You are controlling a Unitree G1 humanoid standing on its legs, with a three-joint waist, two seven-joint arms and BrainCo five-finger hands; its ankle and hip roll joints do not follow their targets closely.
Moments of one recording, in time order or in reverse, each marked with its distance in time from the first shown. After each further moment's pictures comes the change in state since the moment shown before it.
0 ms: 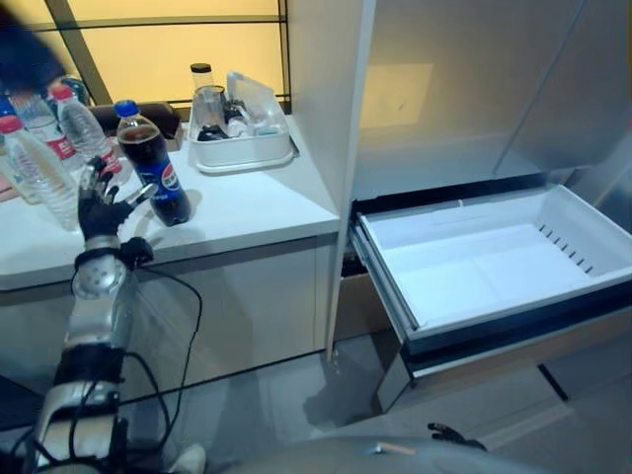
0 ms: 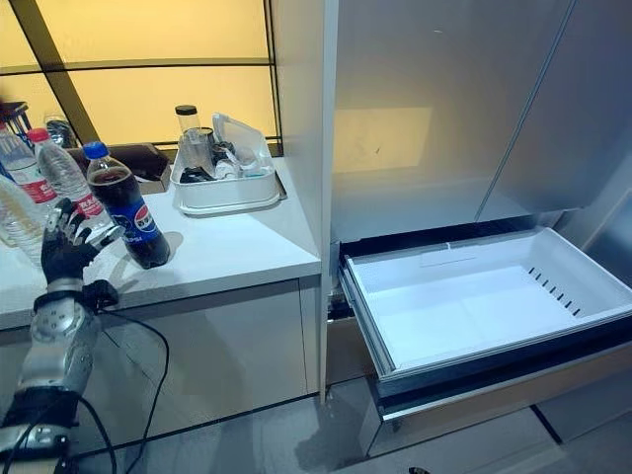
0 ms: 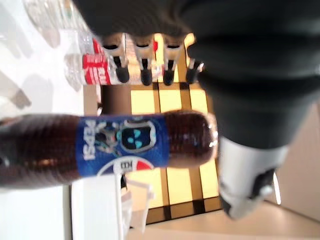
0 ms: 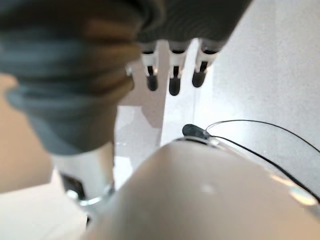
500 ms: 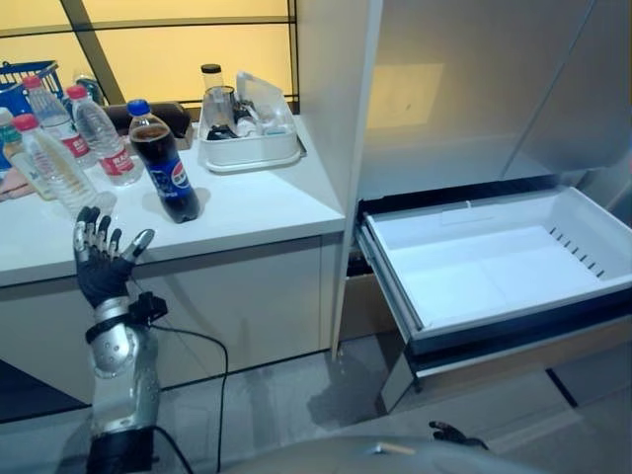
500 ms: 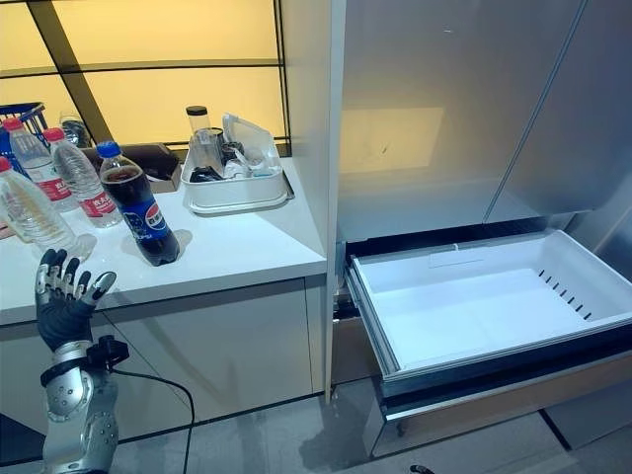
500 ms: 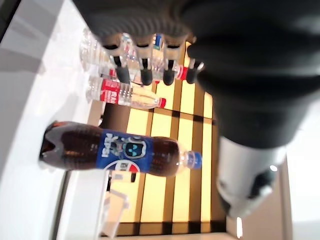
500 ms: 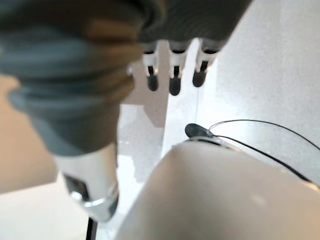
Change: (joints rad) left arm 0.336 -0.238 0.169 -0.329 0.011 -0.077 0.006; right arm -0.011 -0.002 -0.008 0.020 0.000 -0.003 -0.001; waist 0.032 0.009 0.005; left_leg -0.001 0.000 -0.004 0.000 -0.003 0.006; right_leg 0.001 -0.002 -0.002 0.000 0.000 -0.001
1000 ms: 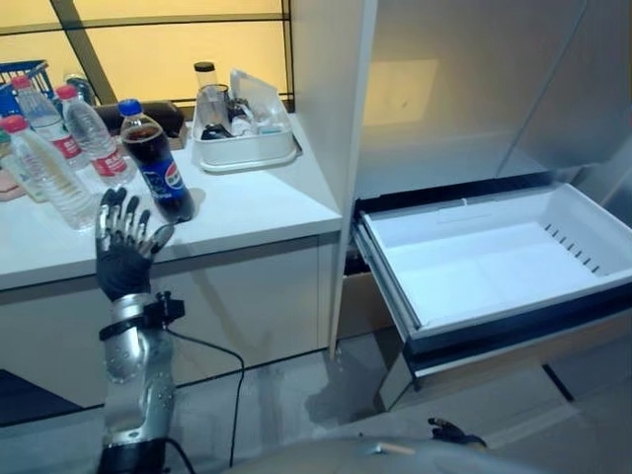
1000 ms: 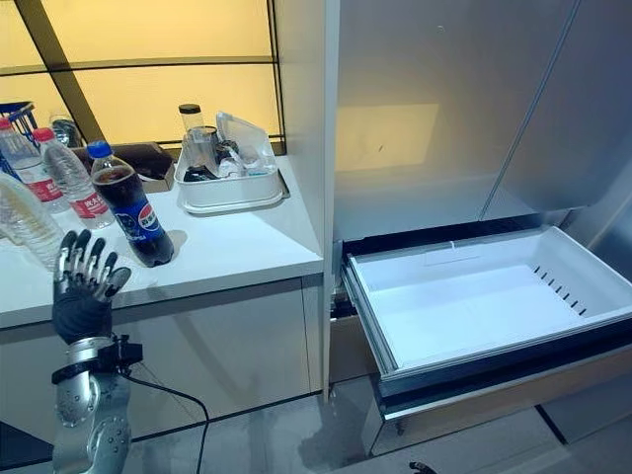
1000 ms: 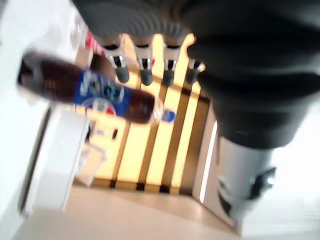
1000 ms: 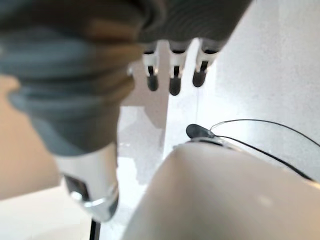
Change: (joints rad) left arm 0.149 -0.135 -0.026 -0.273 -0.044 -0.049 -0.035; right arm -0.007 0.003 -0.006 0.003 0.018 -0.001 -0.010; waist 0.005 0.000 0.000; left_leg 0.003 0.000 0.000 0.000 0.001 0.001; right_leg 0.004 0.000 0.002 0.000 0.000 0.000
